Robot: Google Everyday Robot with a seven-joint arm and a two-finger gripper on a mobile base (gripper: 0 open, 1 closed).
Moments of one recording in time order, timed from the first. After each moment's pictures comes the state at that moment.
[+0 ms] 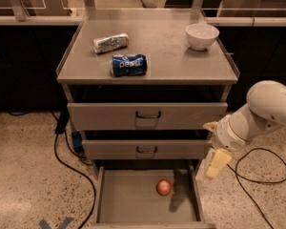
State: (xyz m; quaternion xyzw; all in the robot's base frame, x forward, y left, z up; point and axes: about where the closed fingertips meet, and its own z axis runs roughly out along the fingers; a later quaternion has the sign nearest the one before) arm 0.494 -0.205 0.665 -0.61 0.76 0.13 0.17
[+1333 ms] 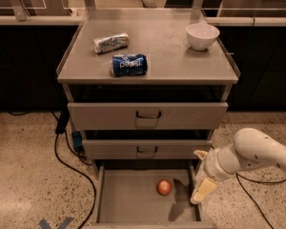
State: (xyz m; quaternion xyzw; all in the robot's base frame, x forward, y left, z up) arm 0.480 -0.191 0.530 -0.59 0.76 0.17 0.21
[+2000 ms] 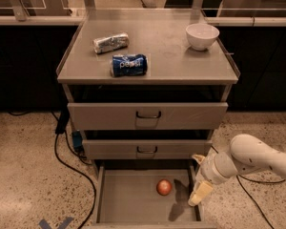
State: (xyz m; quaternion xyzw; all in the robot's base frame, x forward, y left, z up) arm 0.485 -0.193 0.491 -0.59 0.76 0.18 0.21
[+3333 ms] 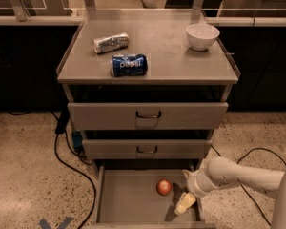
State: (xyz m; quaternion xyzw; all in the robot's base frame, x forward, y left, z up) arm 0.502 -0.172 0.336 -0.56 0.78 0.18 0.20
